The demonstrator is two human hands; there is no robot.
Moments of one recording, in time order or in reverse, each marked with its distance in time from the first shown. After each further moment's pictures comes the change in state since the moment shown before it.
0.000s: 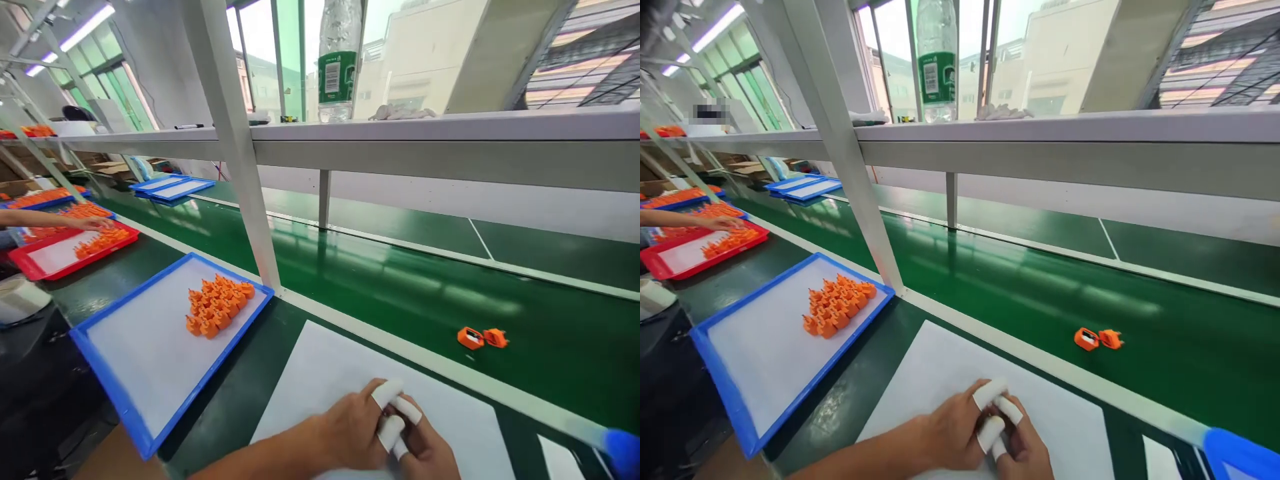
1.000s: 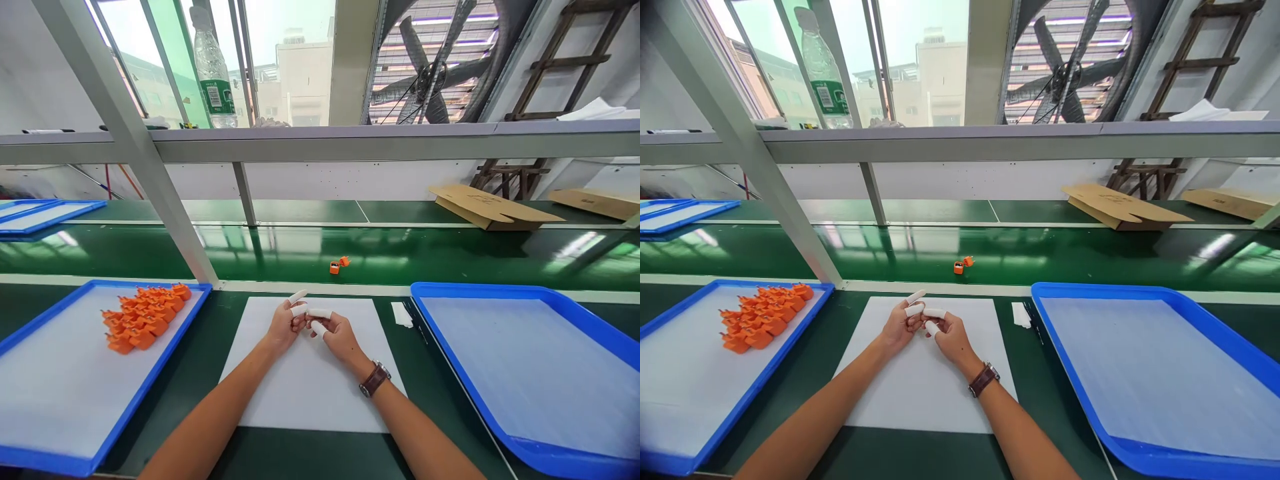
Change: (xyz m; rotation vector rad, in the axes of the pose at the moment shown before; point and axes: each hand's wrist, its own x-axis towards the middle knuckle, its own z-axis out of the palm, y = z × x) left_hand 0.034 -0.023 -0.008 -1.166 0.140 -0.569; right_hand 0.009 -0.009 0.007 0.343 -0.111 -0.300
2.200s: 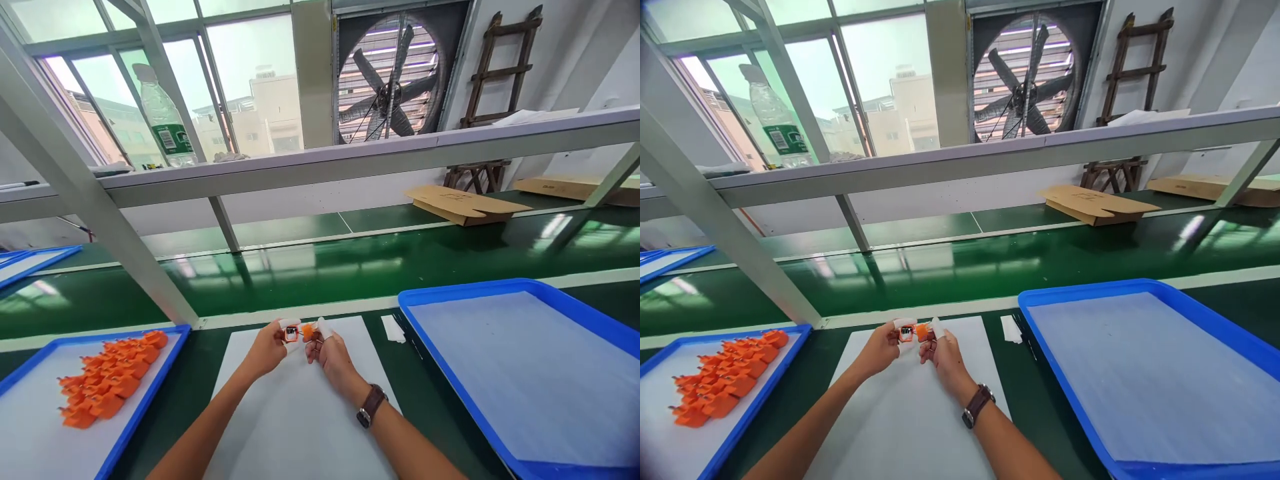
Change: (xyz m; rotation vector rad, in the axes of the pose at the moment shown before) left_hand 0.020 0.028 -0.004 0.919 -0.124 0.161; right_hand 0.024 0.005 -0.009 0.422 0.260 0.236
